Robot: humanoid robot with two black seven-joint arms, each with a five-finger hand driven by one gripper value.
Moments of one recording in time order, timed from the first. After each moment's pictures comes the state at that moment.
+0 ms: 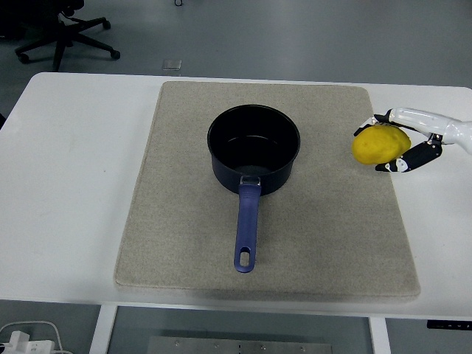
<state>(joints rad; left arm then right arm) 0.00 0.00 -0.04 -0.13 0.03 -0.07 -0.19 1.21 -0.79 -0.10 1.10 -1.07 0.07 0.52</state>
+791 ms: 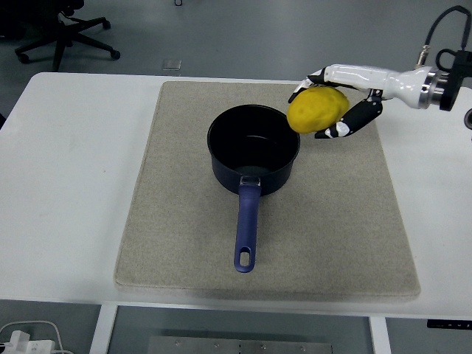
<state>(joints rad) 0.00 0.00 -0.04 -0.13 0.03 -0.07 -0.19 1.41 -0.55 -0.12 1.09 -1.01 0.16 0.52</state>
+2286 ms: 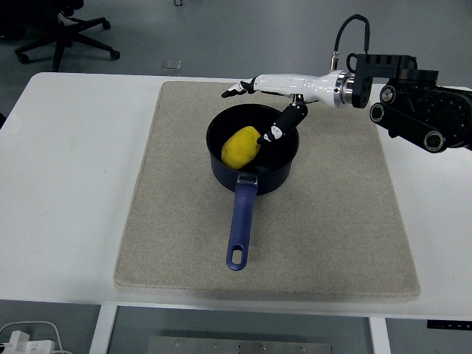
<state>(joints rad) 0.00 0.00 -0.04 -0.13 0.03 -0.07 -0.19 1.42 -0.20 -0.17 0.73 -0.98 0.20 0.52</state>
